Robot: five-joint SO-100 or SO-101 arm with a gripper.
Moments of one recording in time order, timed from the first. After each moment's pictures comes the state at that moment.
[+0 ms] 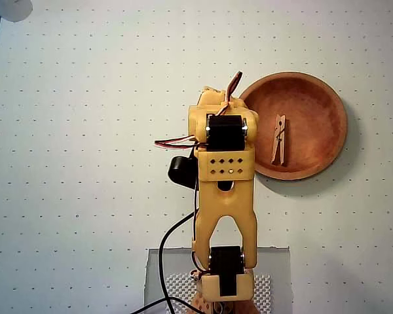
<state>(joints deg) -5.4 106.6 62.2 101.0 -57.8</state>
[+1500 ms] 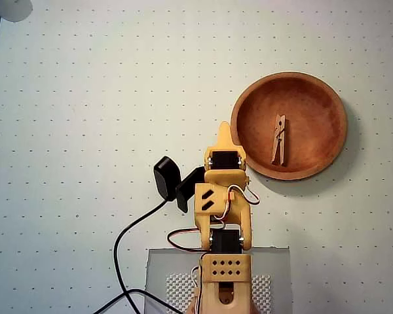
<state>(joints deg) -0.6 175.2 169.2 21.2 -1.1</state>
